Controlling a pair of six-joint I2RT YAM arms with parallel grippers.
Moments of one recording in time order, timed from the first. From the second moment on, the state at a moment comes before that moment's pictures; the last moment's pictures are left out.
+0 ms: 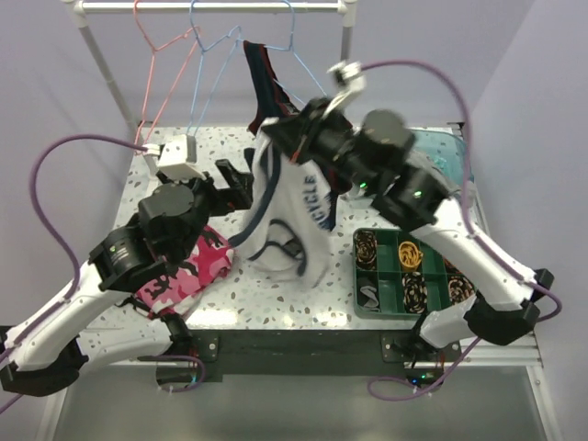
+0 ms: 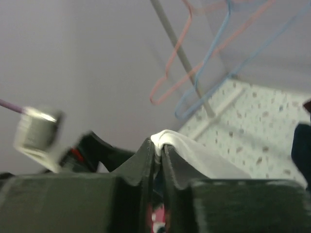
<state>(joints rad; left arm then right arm) -0.94 0.94 1.33 -0.59 -0.72 -0.54 0.91 1.43 1.84 -0.27 0.08 0.53</state>
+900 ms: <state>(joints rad) -0.94 0.90 0.75 -0.95 -0.57 -1.06 1.07 1.38 0.68 -0.11 0.09 0.72</state>
